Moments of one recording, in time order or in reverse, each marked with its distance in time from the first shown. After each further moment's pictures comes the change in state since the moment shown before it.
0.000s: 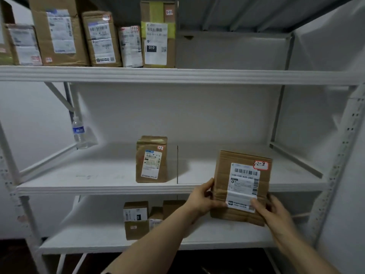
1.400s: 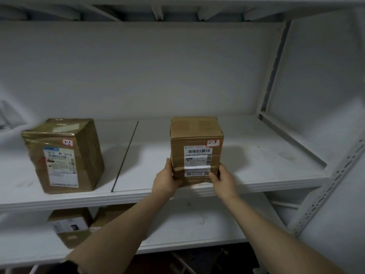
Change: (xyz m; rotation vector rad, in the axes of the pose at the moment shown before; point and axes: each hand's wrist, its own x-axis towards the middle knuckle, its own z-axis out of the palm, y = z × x) left_hand 0.267 -0.060 0.028 0.630 0.349 -0.085; right_hand 0.285 0.081 -0.008 -0.629 -0.082 -0.038
